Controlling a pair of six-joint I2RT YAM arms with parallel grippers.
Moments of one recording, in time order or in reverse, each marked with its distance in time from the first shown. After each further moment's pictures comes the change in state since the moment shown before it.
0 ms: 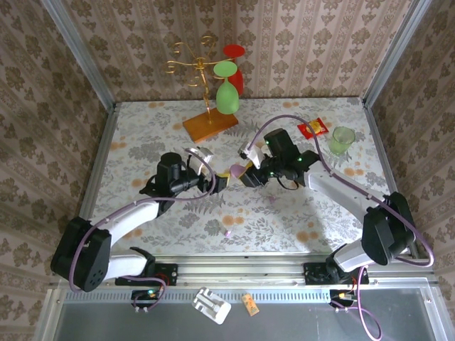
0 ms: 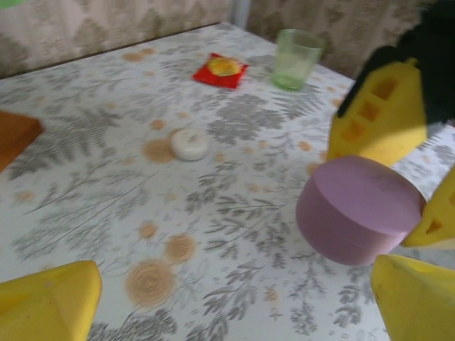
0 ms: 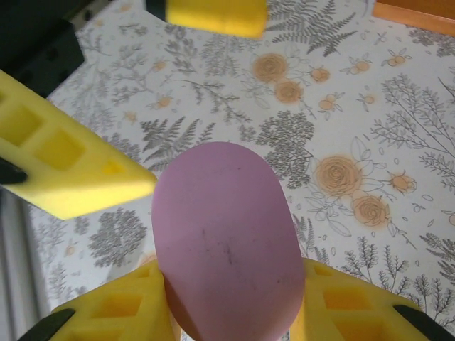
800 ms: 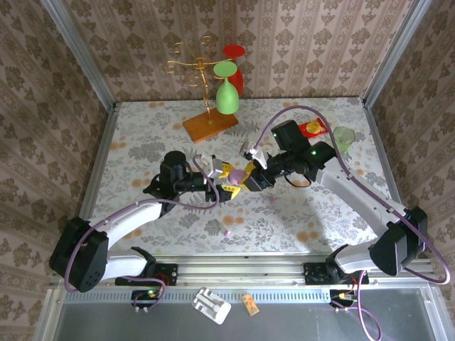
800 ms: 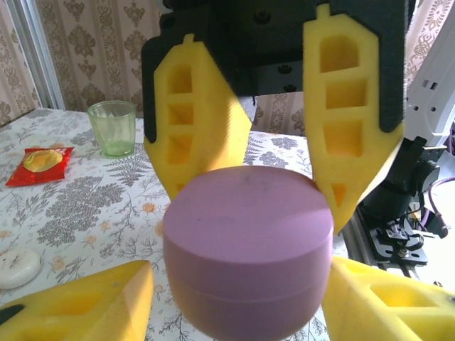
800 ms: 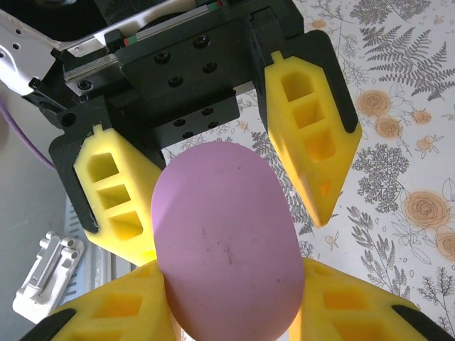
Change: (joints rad) left arm -0.089 -0.014 0.043 0.085 0.391 0.096; right arm 0.000 -0.079 0.159 -0.293 -0.224 -0.119
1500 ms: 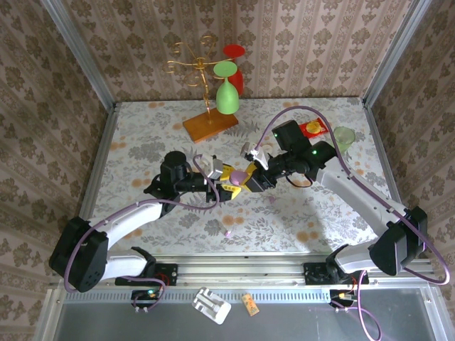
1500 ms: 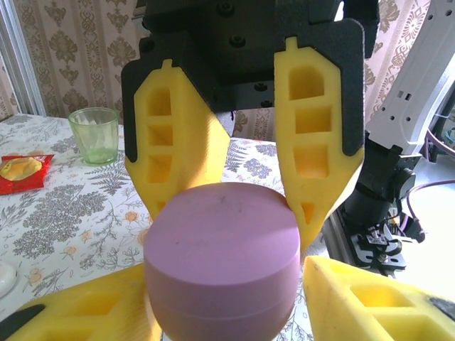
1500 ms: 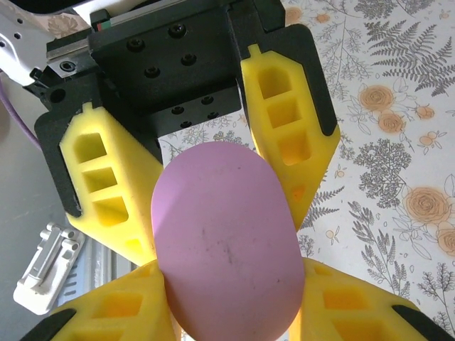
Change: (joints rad) left arm -0.008 0.000 0.003 0.020 0.035 -0.037; right arm -0.010 0.000 0.000 -0.026 -0.009 -0.035
